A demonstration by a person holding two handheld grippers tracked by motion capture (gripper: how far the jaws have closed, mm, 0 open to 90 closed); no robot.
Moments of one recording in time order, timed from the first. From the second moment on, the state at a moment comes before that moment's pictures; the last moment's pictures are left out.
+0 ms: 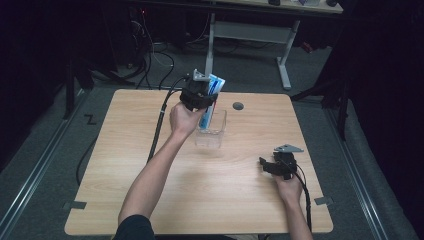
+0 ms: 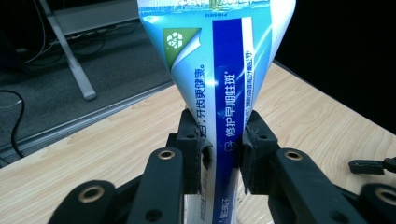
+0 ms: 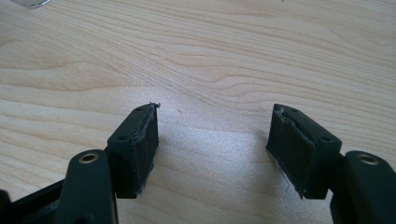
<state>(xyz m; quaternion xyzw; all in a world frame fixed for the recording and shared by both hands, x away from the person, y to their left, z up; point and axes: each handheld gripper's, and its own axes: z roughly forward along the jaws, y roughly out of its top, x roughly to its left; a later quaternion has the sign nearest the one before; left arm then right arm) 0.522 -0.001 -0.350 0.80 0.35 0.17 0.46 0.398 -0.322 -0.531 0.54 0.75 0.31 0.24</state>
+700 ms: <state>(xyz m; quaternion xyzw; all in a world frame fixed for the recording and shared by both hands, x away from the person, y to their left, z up) 0.527 0.002 -0.378 0.80 0.37 0.17 0.43 0.398 -0.322 -0.531 0.54 0.75 0.32 0.24</state>
